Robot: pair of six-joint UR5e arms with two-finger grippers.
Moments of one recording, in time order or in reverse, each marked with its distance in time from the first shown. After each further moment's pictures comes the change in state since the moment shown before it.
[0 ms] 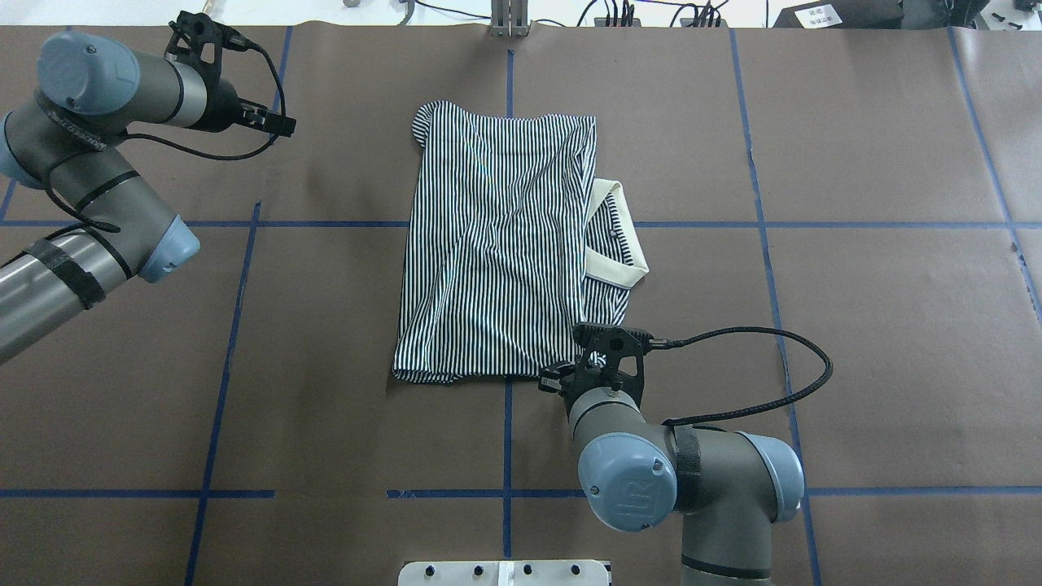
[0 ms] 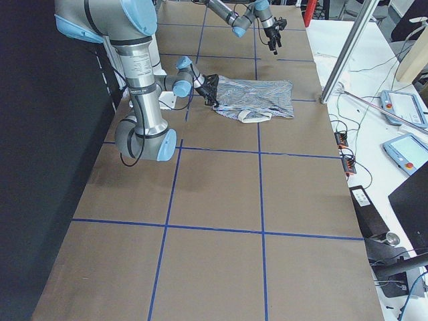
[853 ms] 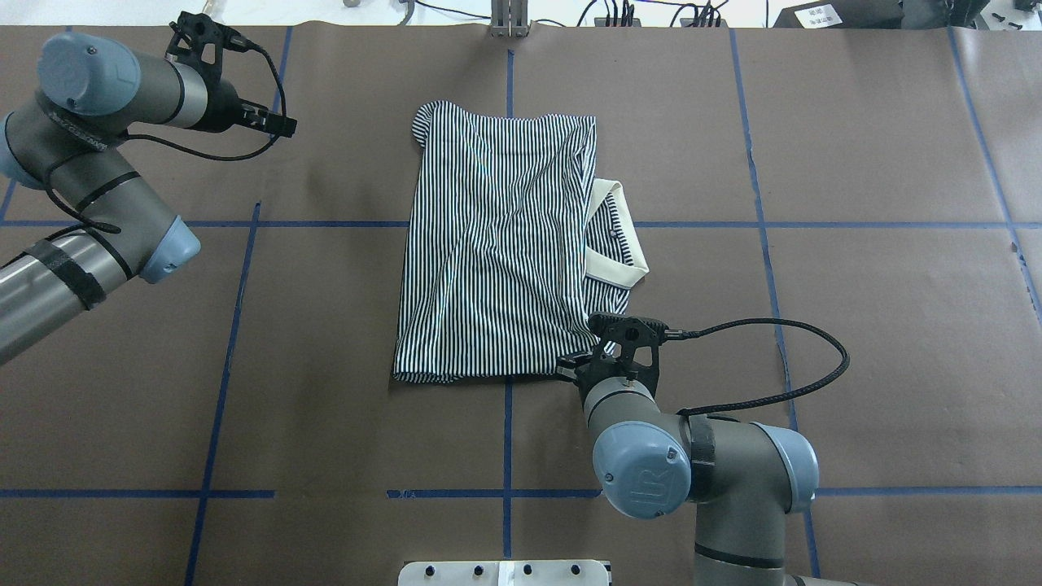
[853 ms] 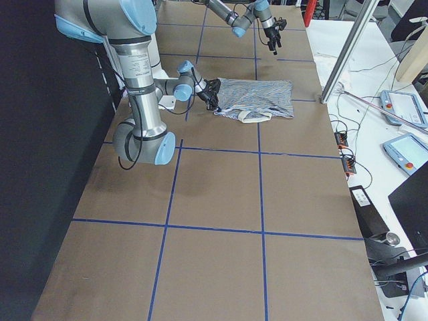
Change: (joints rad) left arm 0.003 0.000 -0.001 -0.001 0.000 -0.001; right arm 0.020 -0.057 0.016 -0.009 -0.001 0.031
